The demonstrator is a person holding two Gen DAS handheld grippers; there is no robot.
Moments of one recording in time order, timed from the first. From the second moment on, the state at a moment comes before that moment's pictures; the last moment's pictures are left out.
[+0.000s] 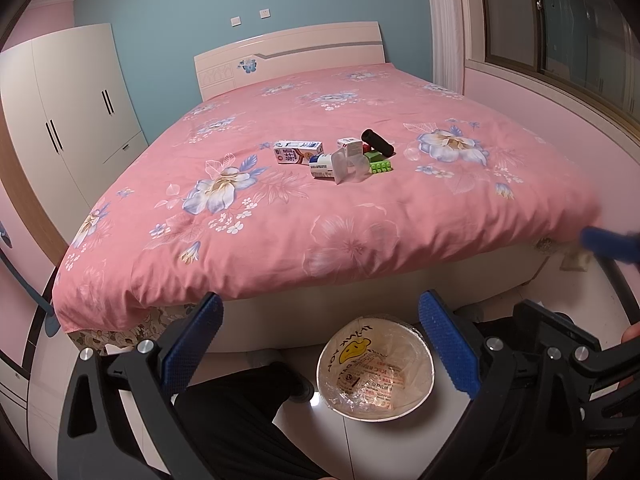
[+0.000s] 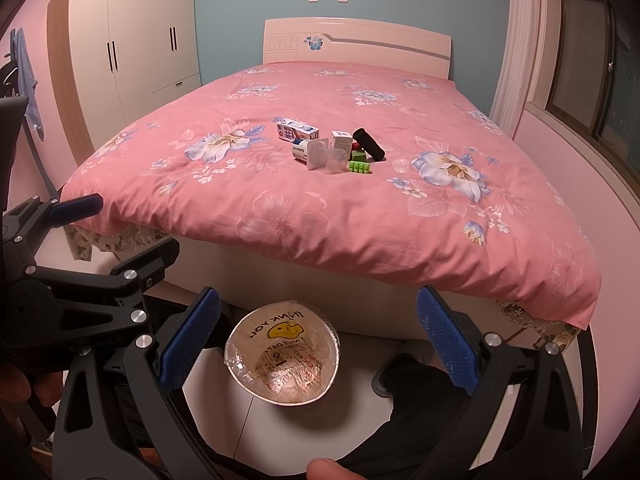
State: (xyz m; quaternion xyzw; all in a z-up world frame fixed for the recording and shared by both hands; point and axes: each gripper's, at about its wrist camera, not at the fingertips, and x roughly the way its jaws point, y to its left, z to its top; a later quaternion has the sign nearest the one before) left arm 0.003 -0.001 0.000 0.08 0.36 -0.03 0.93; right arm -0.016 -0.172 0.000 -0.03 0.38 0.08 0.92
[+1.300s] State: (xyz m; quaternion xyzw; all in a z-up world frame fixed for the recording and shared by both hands) left arm 0.001 0.002 -0.002 0.09 0.36 -0.03 0.93; right arm -0.015 -0.170 -0.001 -0.03 0.38 0.08 0.92
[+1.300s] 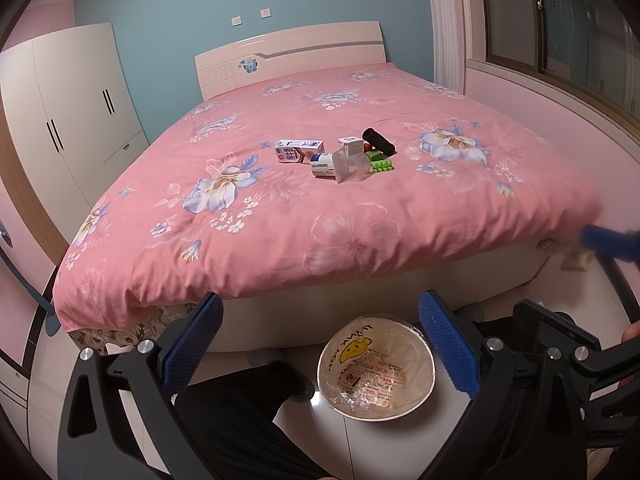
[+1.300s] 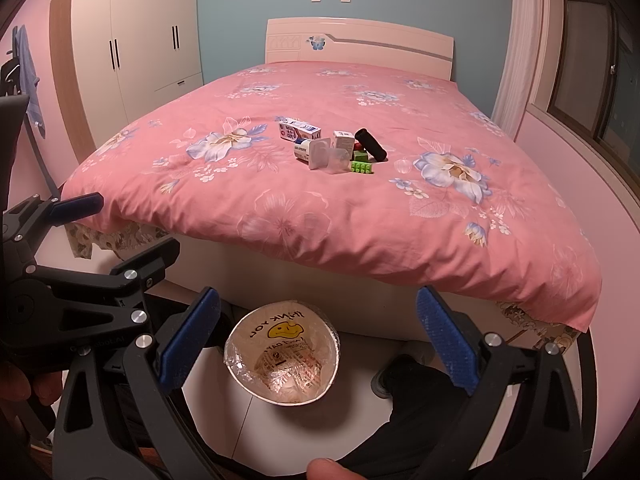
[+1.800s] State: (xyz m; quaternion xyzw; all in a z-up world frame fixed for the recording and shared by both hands) left arm 0.001 0.002 -0.001 0.09 0.36 -0.03 0.93; right arm -0.015 -0.170 -0.002 -0.03 0.38 0.08 0.92
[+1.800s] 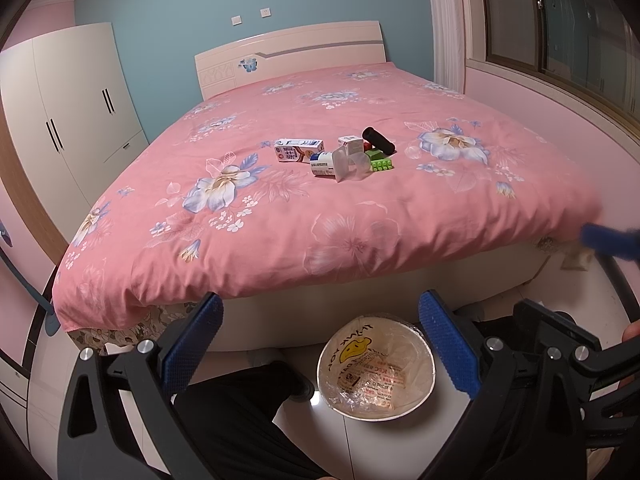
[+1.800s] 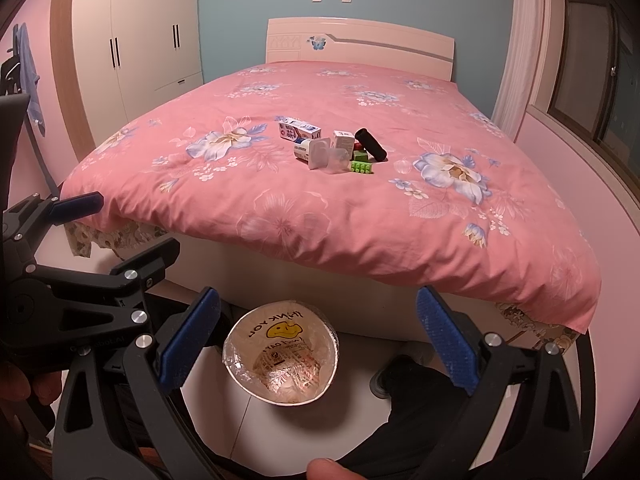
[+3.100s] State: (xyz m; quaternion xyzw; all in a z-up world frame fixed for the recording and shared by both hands) left arm 0.177 0.034 -0.041 0.08 0.40 -0.15 0.90; right arm 0.158 -0.241 -0.025 -0.06 0.37 0.29 0.88
